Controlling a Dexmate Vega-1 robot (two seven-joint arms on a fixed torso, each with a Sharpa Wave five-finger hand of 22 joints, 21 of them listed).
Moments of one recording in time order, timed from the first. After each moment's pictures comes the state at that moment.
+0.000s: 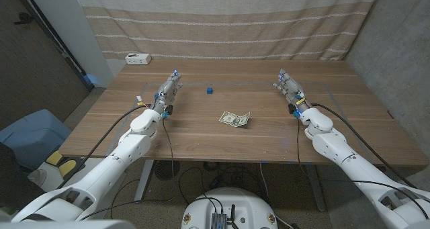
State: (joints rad) left arm 0.84 0.51 0.37 -1.30 -0.64 -0.29 -0.02; left_hand 0.48 0.20 0.55 0.10 0.24 -0.15 -0.06 0.18 0.17 -0.17 -0.06 0.19 0.17 -0.17 -0.03 0.18 0.17 -0.09 0.04 0.37 0.18; right arm -0.85 -0.52 -0.37 -1.31 0.64 0.29 0.01; right_hand 0.51 0.19 0.12 0.08 0.30 0.02 0.02 0.19 0.18 0.02 0.07 0.27 0.18 0.00 0.03 0.20 0.19 0.23 0.02 0.24 0.17
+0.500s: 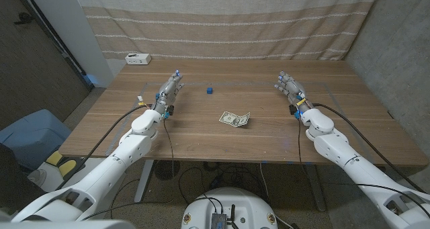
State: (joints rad) left arm 0.85 0.51 0.38 -1.32 -0.62 -0.29 -0.01; left_hand 0.48 0.19 0.55 0.10 0.21 -0.10 -0.06 0.19 0.17 -0.11 -0.06 0.21 0.17 -0.17 -0.01 0.19 0.17 -0.07 0.06 0.37 0.18; right arm -0.88 -0.55 -0.37 -1.39 0.59 0.27 -0.06; right_hand 0.57 0.21 0.24 0.07 0.25 0.11 0.00 0.20 0.18 0.13 0.10 0.27 0.19 0.11 0.09 0.24 0.21 0.28 0.08 0.24 0.17
